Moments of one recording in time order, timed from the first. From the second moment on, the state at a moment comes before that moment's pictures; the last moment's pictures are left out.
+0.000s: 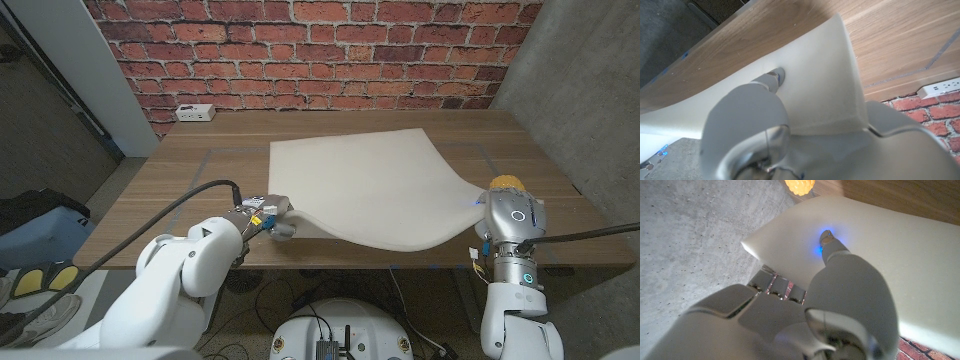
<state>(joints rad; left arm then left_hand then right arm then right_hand) 1.42 0.90 0.42 -2.76 1.15 0.85 -0.70 0.93 0.12 0.60 0.04 0.24 0.81 0.07 0.60 0.62 0.66 -0.08 0.22 0.31 0.41 -0.04 0.18 0.17 0.37 -0.02 0.50 0.20 -1.55 -0.90 -0.64 -2.43 -1.22 -1.39 -0.35 1.15 0.16 0.29 -0.16 0.18 1.04 -0.08 0.37 0.20 0.76 -0.18 0.32 0.22 0.54 -0.05 0.41 0.35 0.53 -0.05 0.35 0.20</state>
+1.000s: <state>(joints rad) 1.55 0.46 0.18 -2.74 1.74 0.37 -0.72 0.93 0.13 0.60 0.00 0.25 0.79 0.09 0.66 0.57 0.66 -0.09 0.22 0.30 0.41 -0.04 0.18 0.17 0.37 -0.03 0.50 0.20 -1.55 -0.84 -0.49 -2.41 -1.28 -1.23 -0.21 1.15 0.16 0.27 -0.14 0.20 1.04 -0.10 0.35 0.21 0.69 -0.19 0.28 0.22 0.47 -0.05 0.37 0.33 0.48 -0.05 0.35 0.20</state>
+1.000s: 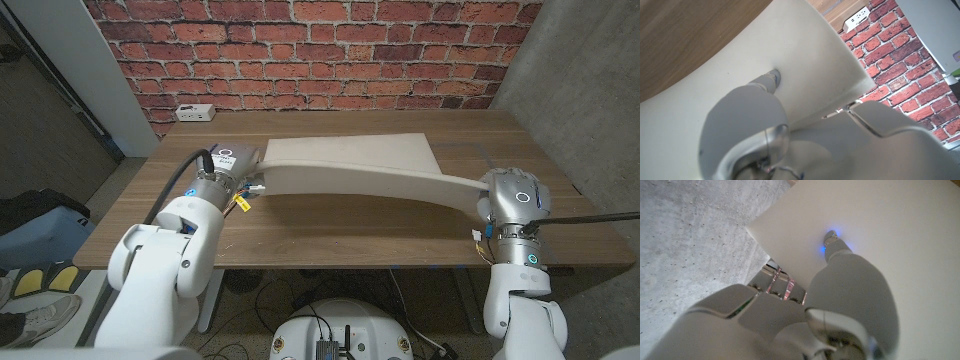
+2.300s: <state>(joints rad) 1.14 0.64 -0.03 -2.45 0.73 0.52 -0.82 0.95 0.15 0.66 -0.10 0.18 0.74 0.13 0.80 0.57 0.69 -0.01 0.22 0.30 0.49 -0.01 0.19 0.17 0.39 0.02 0.55 0.20 -1.16 -0.76 -0.43 -2.29 -1.42 -0.88 0.37 1.15 0.17 0.27 -0.13 0.21 1.03 -0.10 0.36 0.25 0.66 -0.19 0.25 0.23 0.44 -0.04 0.35 0.33 0.48 -0.05 0.35 0.20</state>
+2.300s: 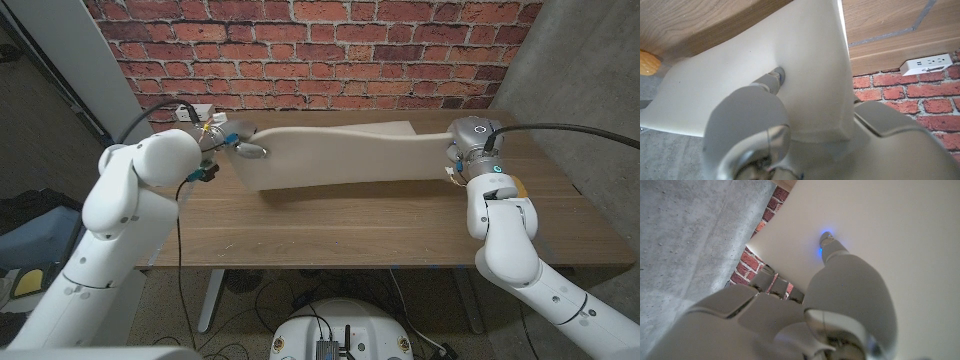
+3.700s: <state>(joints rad) 0.89 1.07 0.17 -2.02 -0.42 0.44 -0.33 0.96 0.17 0.70 -0.10 0.19 0.75 0.17 0.81 0.72 0.68 0.06 0.22 0.31 0.50 0.05 0.19 0.18 0.37 0.07 0.59 0.22 -0.77 -0.67 -0.54 -2.00 -1.38 -0.75 0.54 1.14 0.18 0.28 -0.11 0.23 1.02 -0.08 0.36 0.26 0.60 -0.16 0.22 0.23 0.42 -0.04 0.31 0.32 0.46 -0.05 0.35 0.19</state>
